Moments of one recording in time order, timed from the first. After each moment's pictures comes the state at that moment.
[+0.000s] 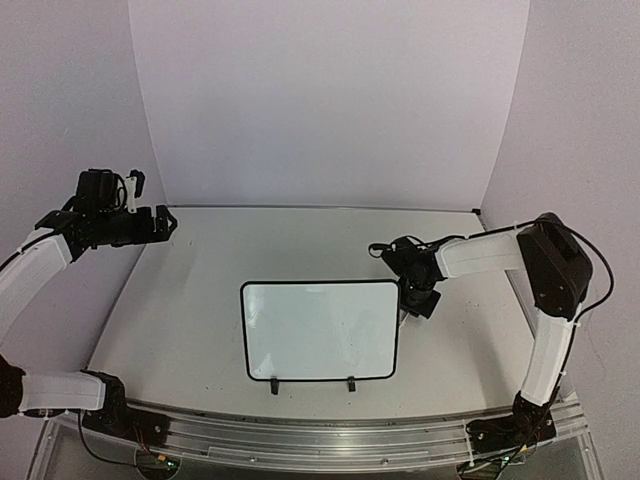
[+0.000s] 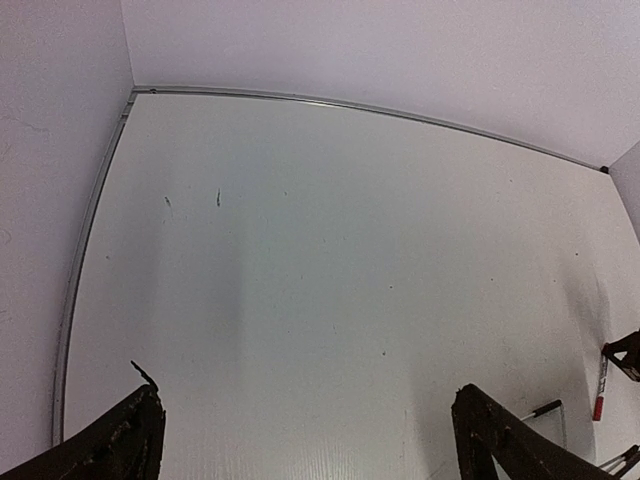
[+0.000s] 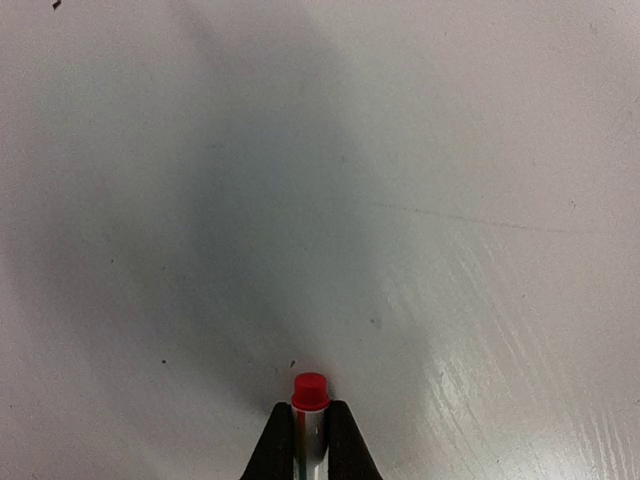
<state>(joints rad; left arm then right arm) -0.16 1.08 1.02 -0.53 0.08 -0.21 0.63 1.93 1.17 -0.57 0.31 1.17</state>
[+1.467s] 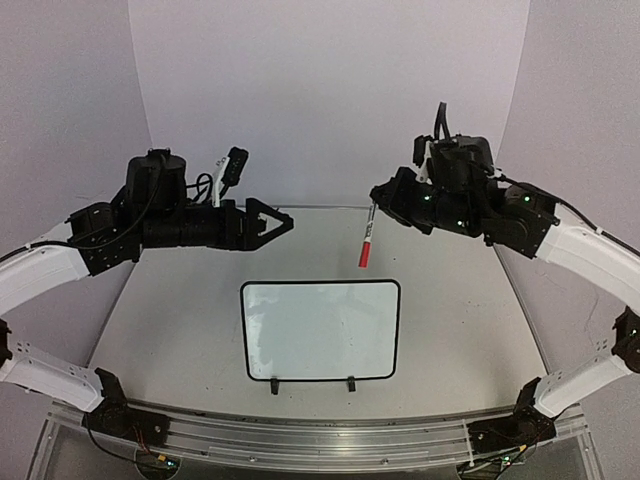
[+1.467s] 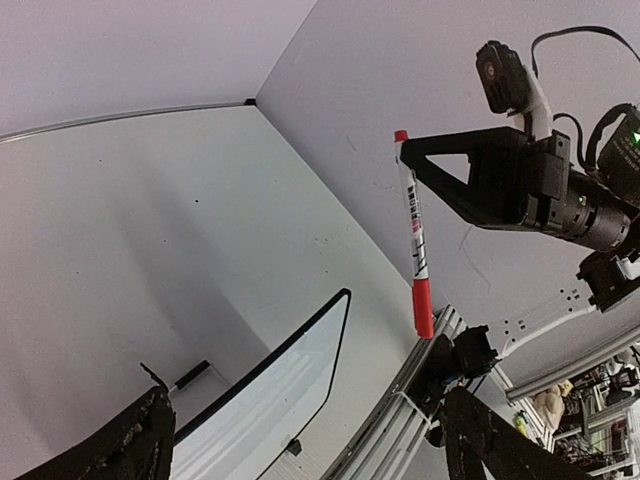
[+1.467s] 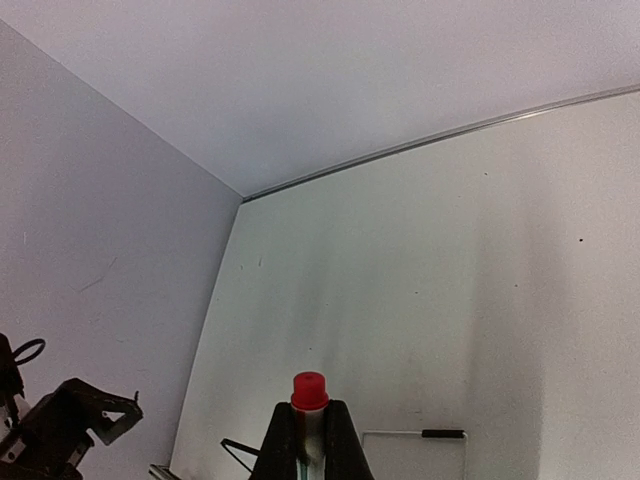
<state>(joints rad) -0.89 1.16 1.19 -0.32 0.20 -0.54 0.91 1.37 1.43 -0.46 0.32 0.85</state>
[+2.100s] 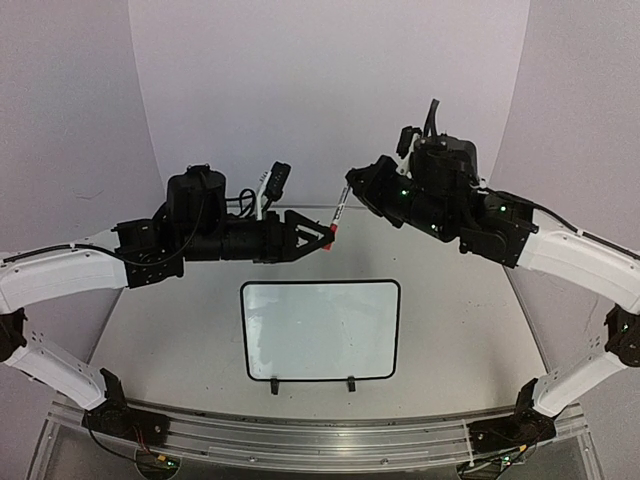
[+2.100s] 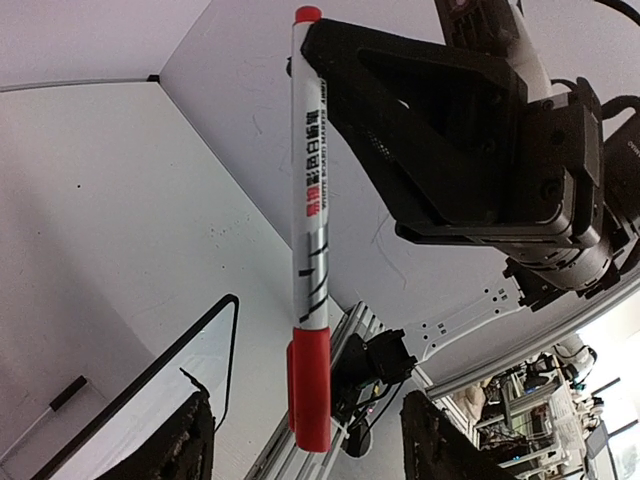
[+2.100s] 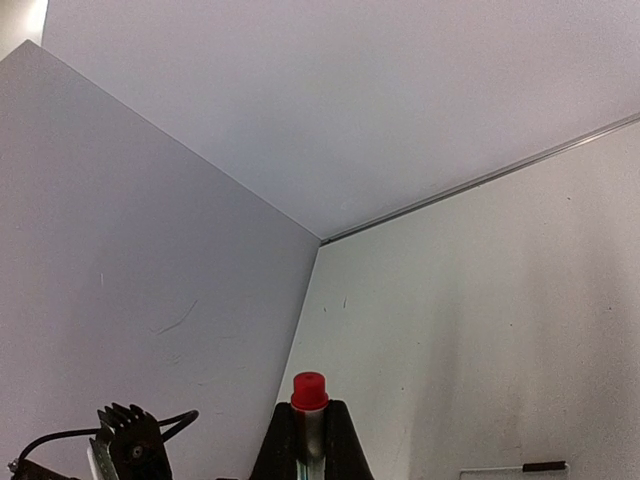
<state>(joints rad) -1.01 1.32 1.14 0.01 0.29 -0.71 1.02 1.44 1.43 -0.19 0.42 0.92</state>
